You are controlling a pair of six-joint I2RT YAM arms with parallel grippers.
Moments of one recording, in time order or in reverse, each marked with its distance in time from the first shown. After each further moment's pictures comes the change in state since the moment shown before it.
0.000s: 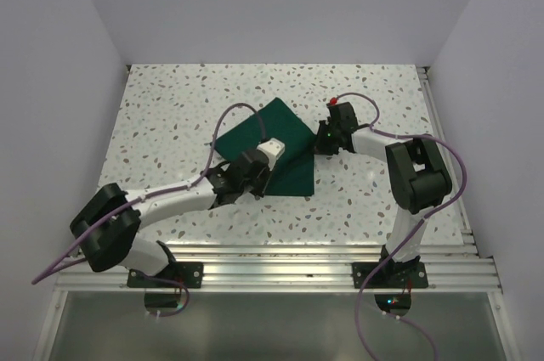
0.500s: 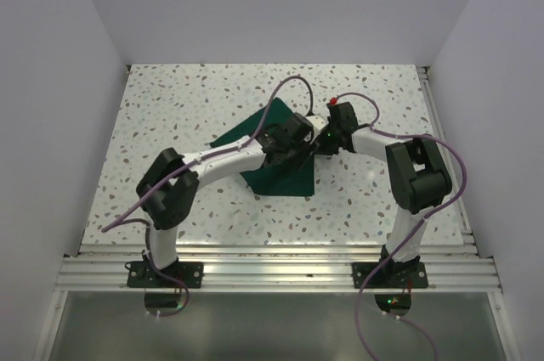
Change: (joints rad) left arm -0.004 0.409 0.655 -0.246 0.031 0.172; right arm 0.000 0.000 0.000 0.000 -0.002 0.000
